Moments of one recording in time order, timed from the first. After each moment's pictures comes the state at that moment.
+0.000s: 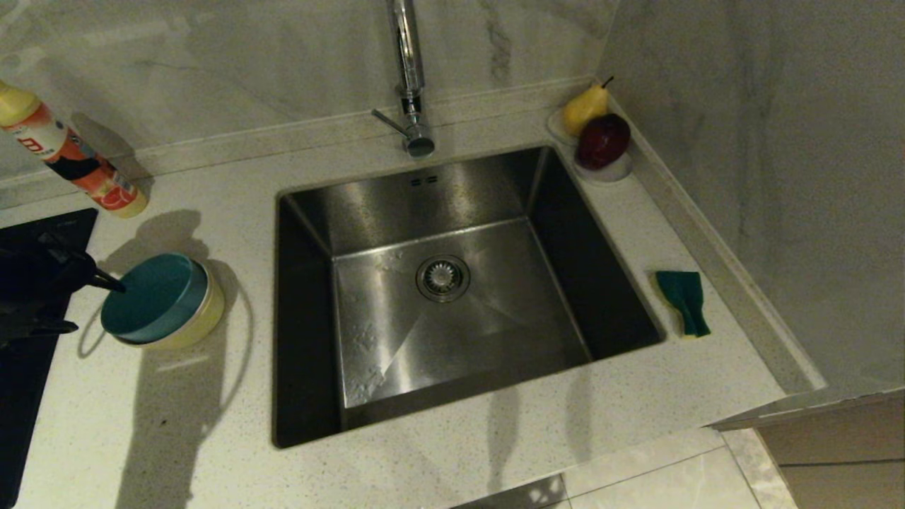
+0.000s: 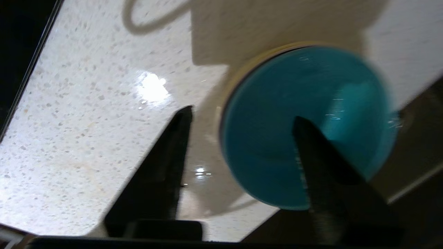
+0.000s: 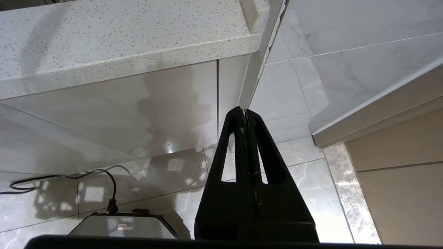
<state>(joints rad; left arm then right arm) 0.40 1.60 -1.43 0.62 -0.16 -0.61 -0.01 0.00 -0.04 0.09 -0.02 0.01</state>
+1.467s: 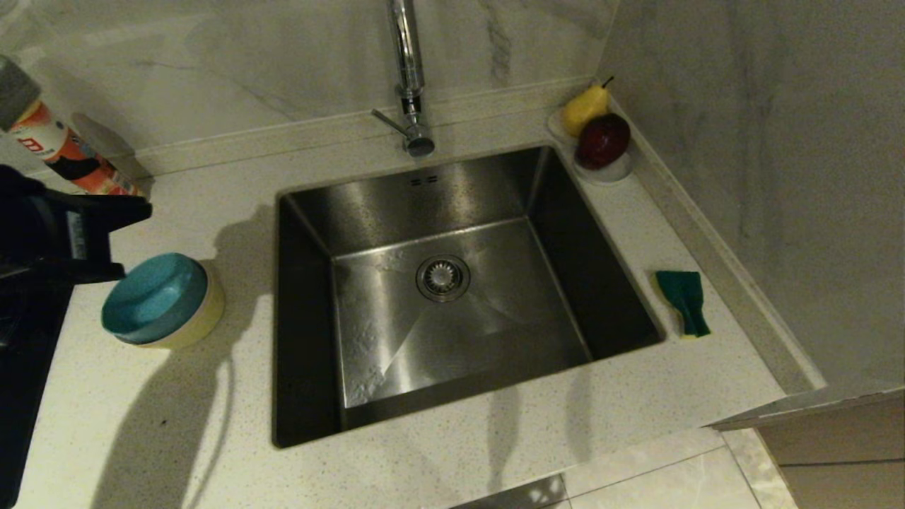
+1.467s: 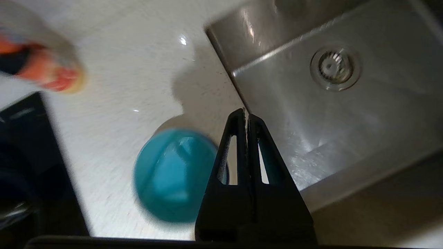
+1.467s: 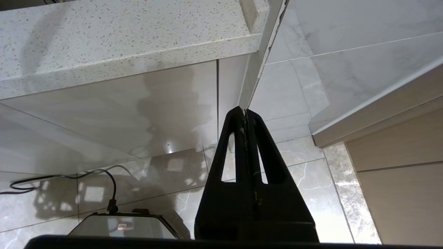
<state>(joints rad) -0.03 1.18 -1.03 0.00 -0.06 0.26 -0.01 0.00 -0.04 0.09 -0.02 0.01</state>
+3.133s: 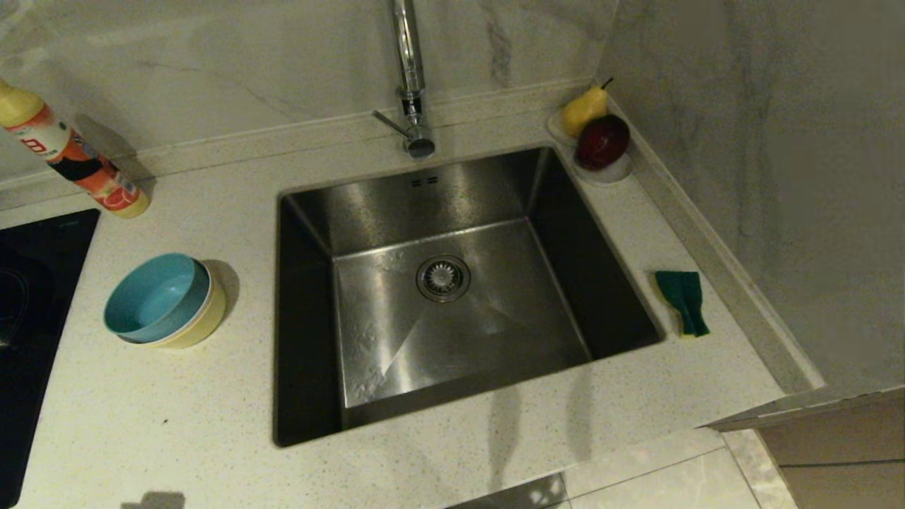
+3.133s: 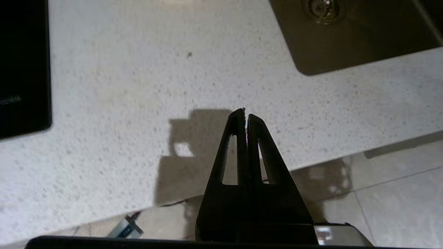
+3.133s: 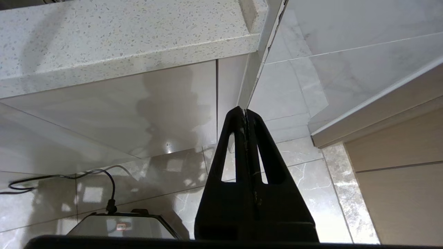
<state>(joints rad) -0.01 0.00 -0.03 0.05 -0.02 0.01 -0.01 0.00 -0.03 0.09 -0.03 0.01</state>
